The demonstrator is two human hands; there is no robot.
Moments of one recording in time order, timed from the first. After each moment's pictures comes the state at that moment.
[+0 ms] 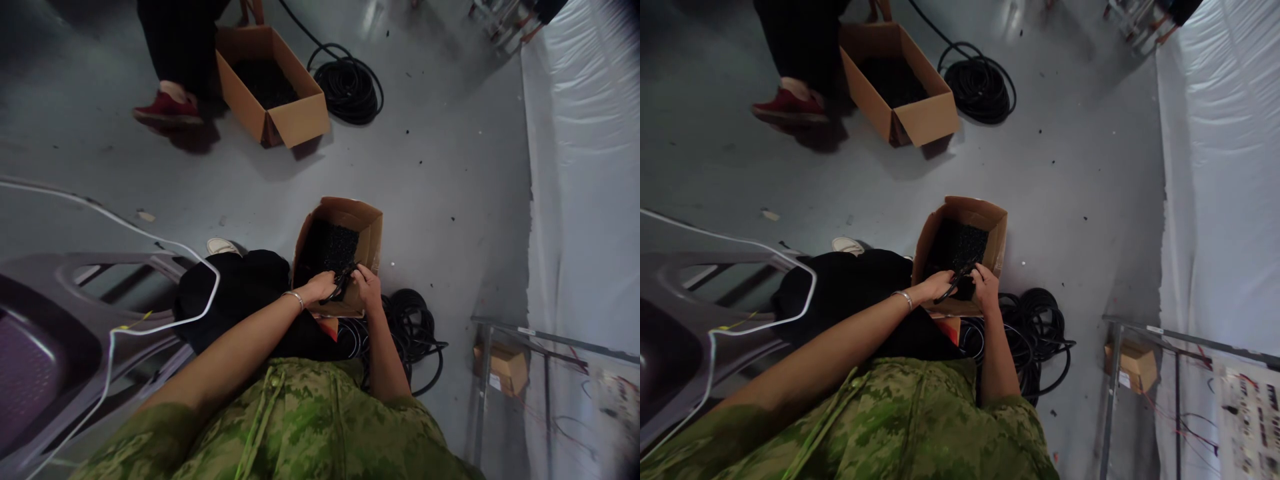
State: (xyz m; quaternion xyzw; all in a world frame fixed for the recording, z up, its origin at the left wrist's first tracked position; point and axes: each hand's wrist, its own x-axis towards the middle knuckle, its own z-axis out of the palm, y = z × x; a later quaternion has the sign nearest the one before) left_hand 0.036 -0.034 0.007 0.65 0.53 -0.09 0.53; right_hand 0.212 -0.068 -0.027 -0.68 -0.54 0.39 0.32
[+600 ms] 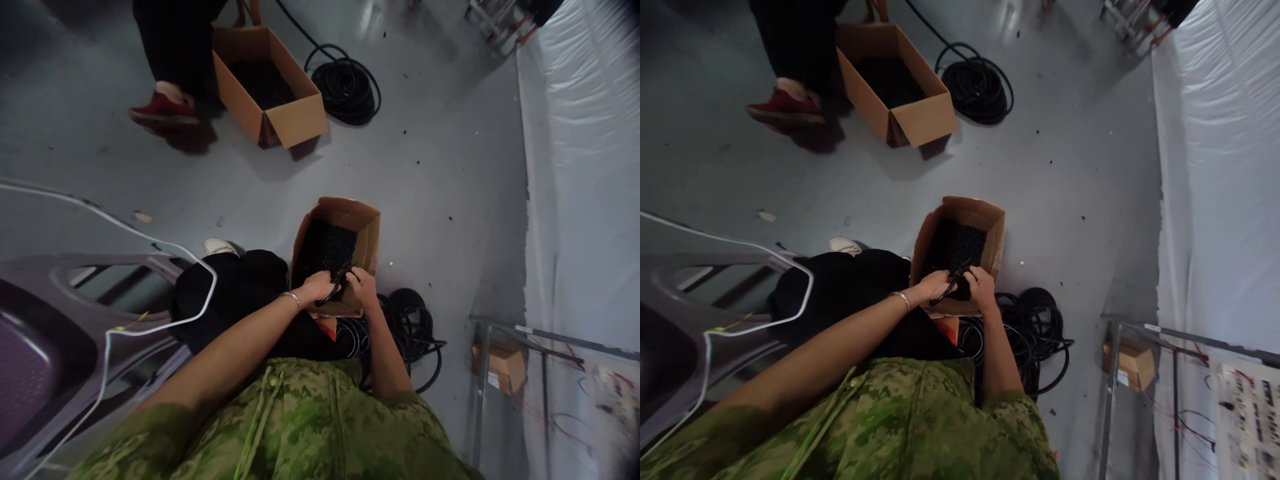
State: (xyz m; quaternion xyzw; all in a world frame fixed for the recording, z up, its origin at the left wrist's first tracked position) left_hand 0.035 -0.035 0.009 0.65 0.56 -0.11 0.51; right_hand 0.207 -0.066 -0.017 -0.63 -0.66 0.33 0.25
